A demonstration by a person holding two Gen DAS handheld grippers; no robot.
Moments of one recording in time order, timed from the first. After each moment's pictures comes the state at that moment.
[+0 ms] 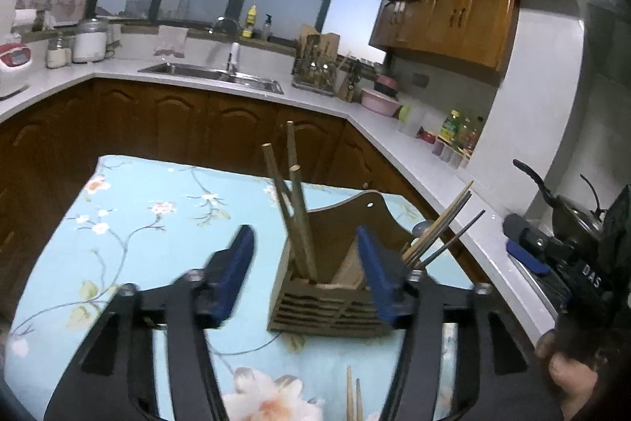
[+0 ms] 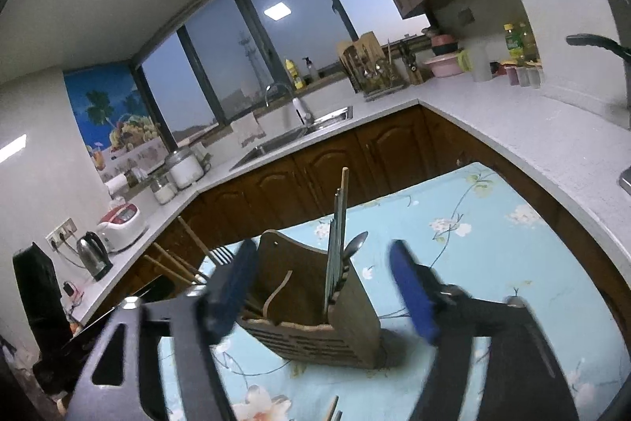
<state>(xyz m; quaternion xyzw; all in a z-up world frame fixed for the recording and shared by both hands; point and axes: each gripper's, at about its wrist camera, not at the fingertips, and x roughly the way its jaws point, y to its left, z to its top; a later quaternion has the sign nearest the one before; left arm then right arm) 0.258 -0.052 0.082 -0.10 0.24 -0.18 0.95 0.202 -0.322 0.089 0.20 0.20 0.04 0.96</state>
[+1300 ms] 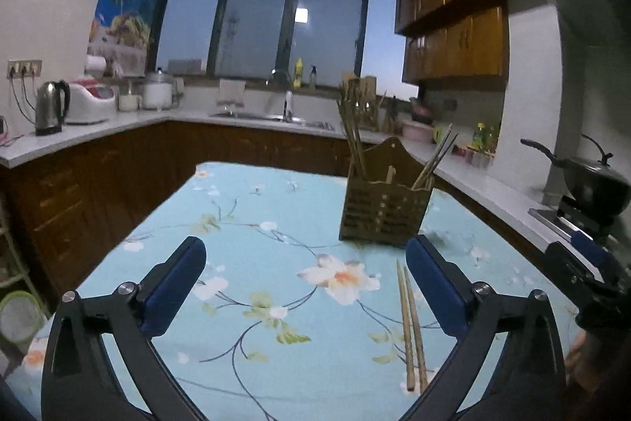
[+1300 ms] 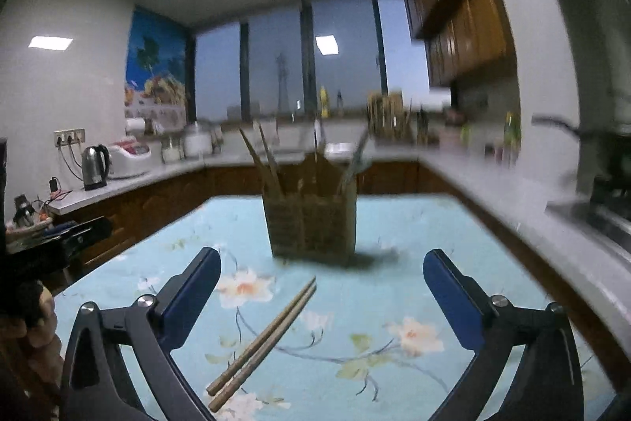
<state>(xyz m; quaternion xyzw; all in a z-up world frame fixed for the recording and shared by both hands) 0.027 0.009 0.019 -0.06 0.14 -0.08 0.99 -0.016 -0.249 0.024 0.00 0.09 0.02 1.00</state>
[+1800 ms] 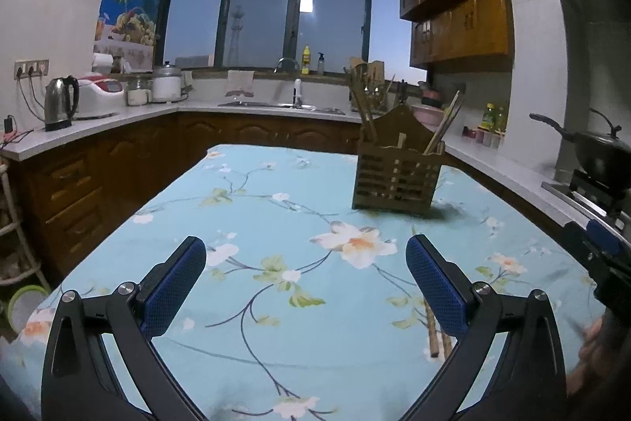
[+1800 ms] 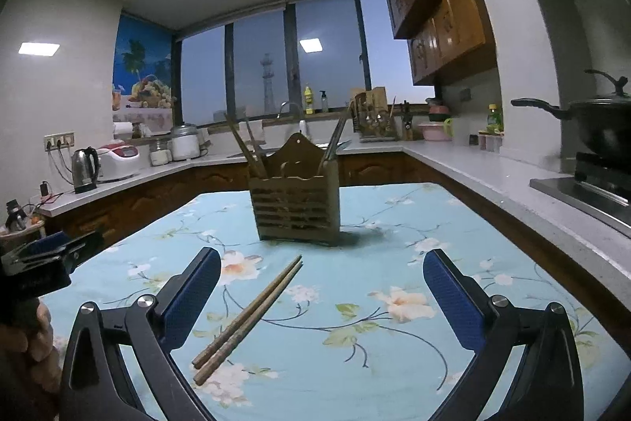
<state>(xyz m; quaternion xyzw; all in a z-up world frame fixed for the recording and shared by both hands) 0.020 0.007 -0.017 -0.04 0.16 -0.05 0.98 -0.023 -0.261 -0.004 0.03 0.11 0.00 0.99</state>
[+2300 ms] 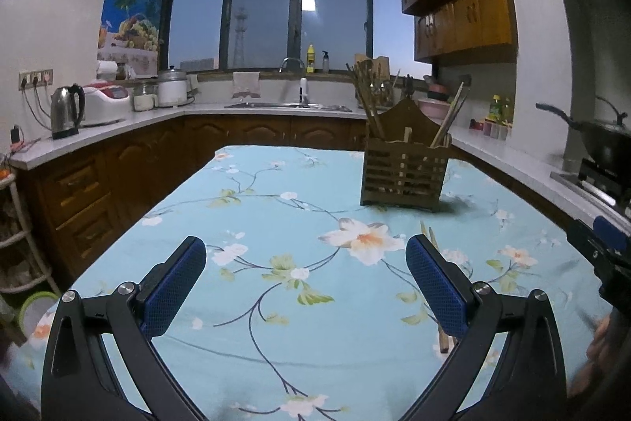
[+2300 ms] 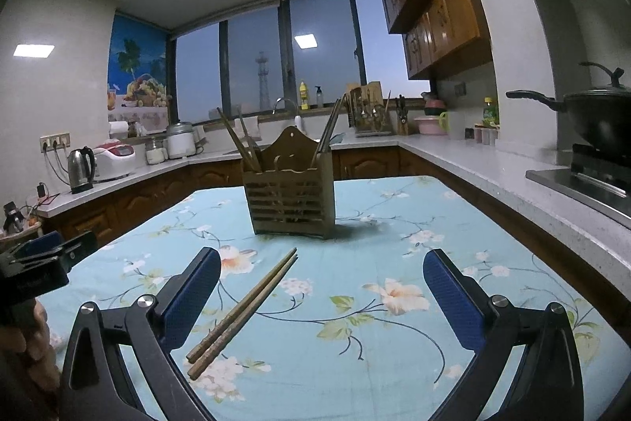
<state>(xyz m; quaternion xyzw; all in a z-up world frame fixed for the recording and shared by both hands) 0.016 0.001 -0.018 -0.01 0.16 -0.04 0.99 -0.024 -0.260 -0.009 0.03 0.13 0.00 0.99</state>
